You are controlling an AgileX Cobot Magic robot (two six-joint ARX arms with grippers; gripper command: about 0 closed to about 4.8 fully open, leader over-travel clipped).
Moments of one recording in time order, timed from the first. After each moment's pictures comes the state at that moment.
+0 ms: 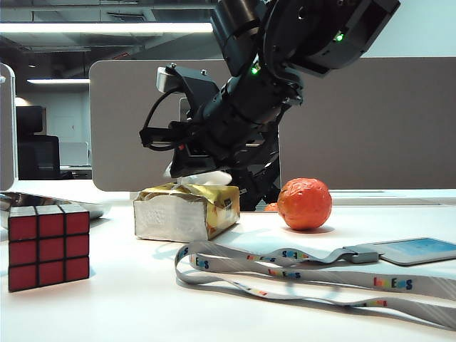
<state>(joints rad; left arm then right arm) 0.00 0.00 0.01 0.08 0.63 0.00 0.76 1.86 1.08 0.33 0.01 -0.03</state>
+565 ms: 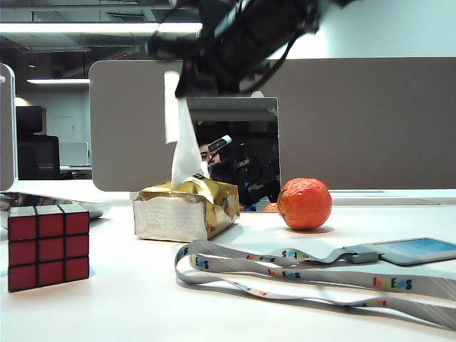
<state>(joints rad) 0.00 0.00 0.01 0.08 0.63 0.00 0.76 1.66 1.08 0.36 0.01 -0.03</state>
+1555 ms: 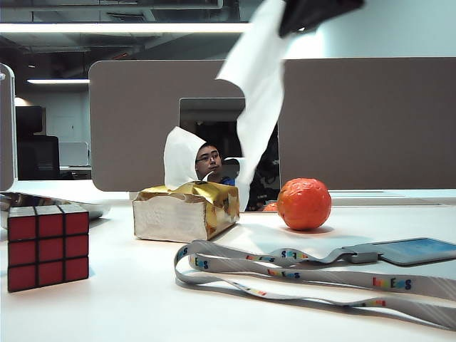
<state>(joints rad) 0.00 0.00 0.01 0.09 0.63 0.00 0.76 1.13 0.92 -0.18 0.24 0.08</state>
